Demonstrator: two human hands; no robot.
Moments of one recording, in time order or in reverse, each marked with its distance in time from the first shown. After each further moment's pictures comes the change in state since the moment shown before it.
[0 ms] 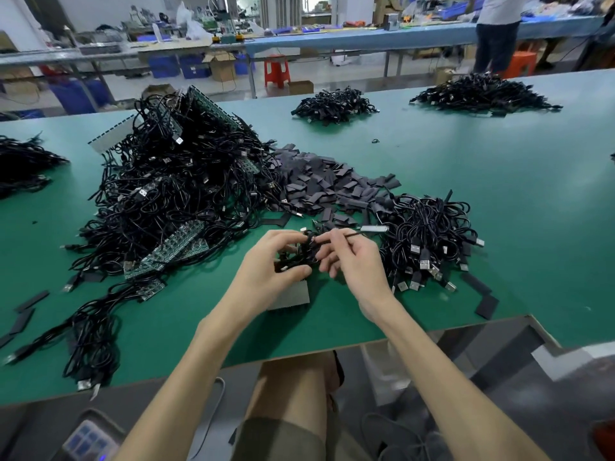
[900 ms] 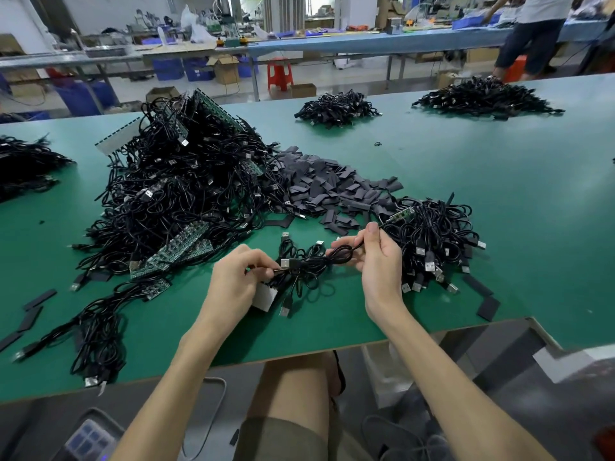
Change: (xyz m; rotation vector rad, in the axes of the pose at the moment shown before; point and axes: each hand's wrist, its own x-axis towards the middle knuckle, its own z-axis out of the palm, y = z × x) left_hand -0.023 -0.029 -0.015 0.082 0.205 -0.065; right_hand -0.005 -0.005 -0.007 0.194 0.213 -0.021
